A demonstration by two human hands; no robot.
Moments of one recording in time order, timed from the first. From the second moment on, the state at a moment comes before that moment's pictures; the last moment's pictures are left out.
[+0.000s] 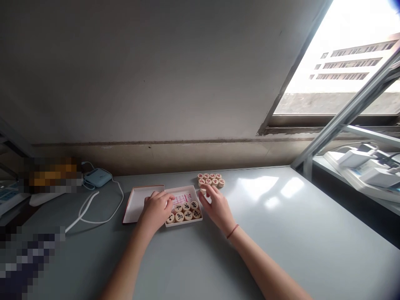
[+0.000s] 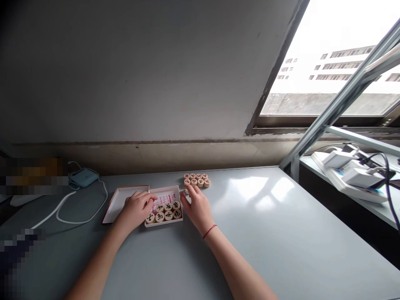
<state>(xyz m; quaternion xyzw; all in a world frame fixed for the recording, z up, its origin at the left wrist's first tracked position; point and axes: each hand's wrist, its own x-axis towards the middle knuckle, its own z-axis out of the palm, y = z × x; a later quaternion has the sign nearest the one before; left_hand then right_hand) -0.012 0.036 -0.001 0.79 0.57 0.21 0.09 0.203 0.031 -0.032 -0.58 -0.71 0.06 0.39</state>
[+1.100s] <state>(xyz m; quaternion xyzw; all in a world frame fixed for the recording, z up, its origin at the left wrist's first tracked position) 0.028 0.022 0.010 0.55 0.54 0.49 0.41 0.212 0.026 -0.013 -0.58 -0.67 0.03 0.46</state>
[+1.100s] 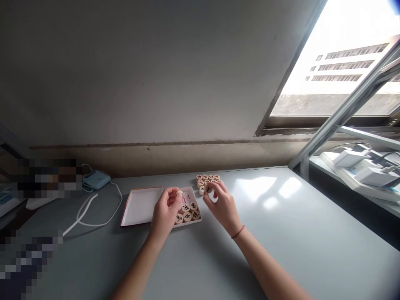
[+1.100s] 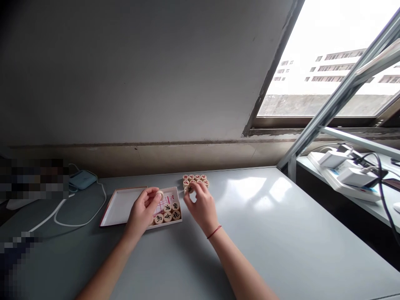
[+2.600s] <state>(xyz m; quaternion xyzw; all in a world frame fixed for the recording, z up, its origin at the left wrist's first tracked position) 0.026 0.021 -0.011 0.82 0.48 0.32 0.09 0.233 0.039 -0.035 -0.70 -0.66 0.09 0.28</state>
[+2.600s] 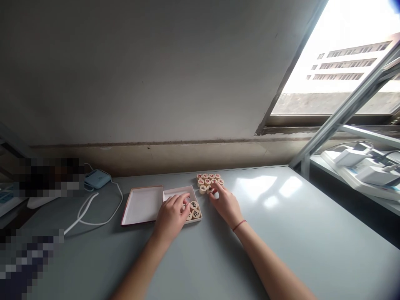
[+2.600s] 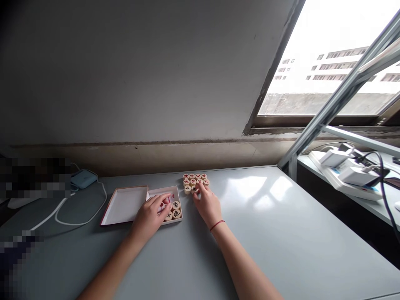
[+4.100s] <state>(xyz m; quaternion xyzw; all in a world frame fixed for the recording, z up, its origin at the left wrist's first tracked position) 0.029 0.021 0.002 0.64 0.52 0.46 0.33 0.252 0.033 -0.005 -0.72 -0.64 0.09 0.25</state>
